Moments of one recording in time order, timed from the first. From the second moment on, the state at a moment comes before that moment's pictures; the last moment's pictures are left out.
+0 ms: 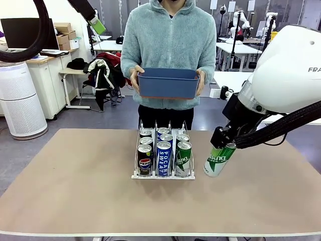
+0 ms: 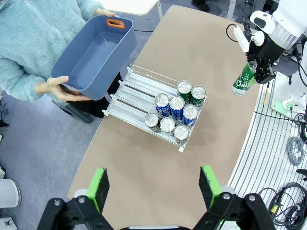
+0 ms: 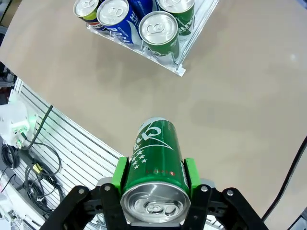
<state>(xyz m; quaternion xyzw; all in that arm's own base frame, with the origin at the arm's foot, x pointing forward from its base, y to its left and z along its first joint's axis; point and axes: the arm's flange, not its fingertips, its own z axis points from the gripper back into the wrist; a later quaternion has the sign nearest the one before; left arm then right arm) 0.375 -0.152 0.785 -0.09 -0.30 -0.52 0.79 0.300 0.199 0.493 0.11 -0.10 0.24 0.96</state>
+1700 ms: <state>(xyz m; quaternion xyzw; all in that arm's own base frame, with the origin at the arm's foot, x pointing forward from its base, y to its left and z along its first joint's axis) 0.375 -0.152 0.785 -0.09 -0.30 -0.52 0.79 0.325 0.265 0.447 0.10 -0.08 0.13 0.98</state>
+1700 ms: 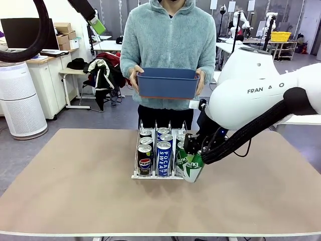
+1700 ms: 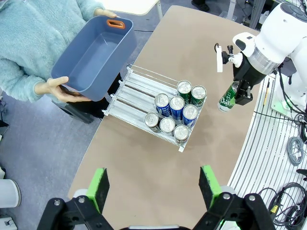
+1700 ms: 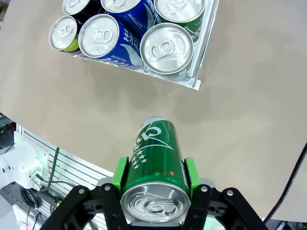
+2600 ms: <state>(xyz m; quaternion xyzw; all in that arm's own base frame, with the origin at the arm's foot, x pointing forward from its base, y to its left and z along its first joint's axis) 0.375 -0.152 0.785 -0.09 -0.30 -0.52 0.79 0.359 0.257 0.439 0.11 -0.14 0.10 0.98</state>
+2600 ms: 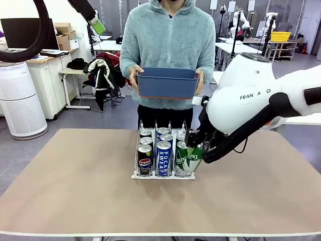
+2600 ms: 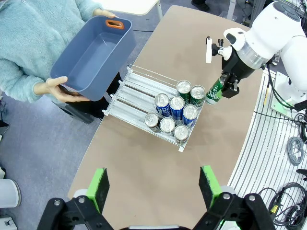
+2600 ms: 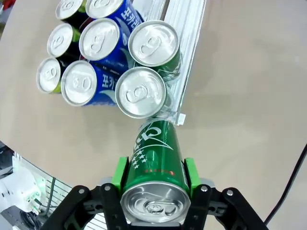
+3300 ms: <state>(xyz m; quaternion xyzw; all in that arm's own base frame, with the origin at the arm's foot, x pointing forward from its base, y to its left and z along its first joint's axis) 0.375 -0.152 0.785 -0.09 -0.30 -0.52 0.79 0.384 0.270 0.427 0.10 -0.12 0.11 0.98</state>
